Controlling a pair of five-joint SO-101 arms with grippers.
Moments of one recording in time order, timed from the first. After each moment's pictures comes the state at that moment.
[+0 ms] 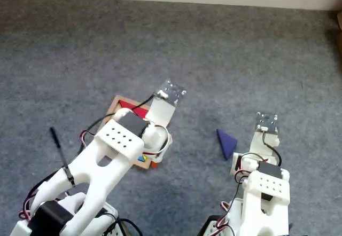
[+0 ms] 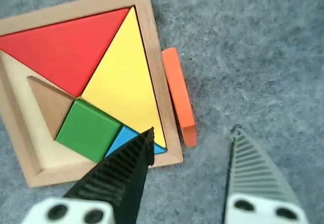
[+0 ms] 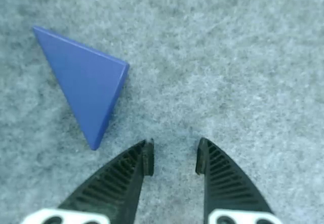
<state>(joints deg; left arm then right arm) 26.9 -22.3 43.7 65.5 6.9 11.4 -52.0 82.0 46.0 10.3</state>
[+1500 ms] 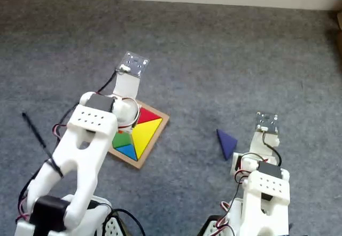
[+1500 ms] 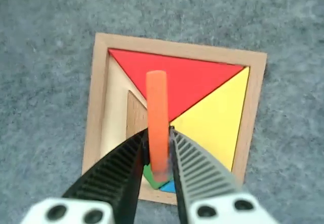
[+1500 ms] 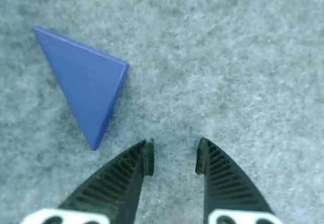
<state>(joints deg) 7.4 -17.6 38.5 60.2 -0.7 11.4 -52.0 82.0 46.0 10.3</state>
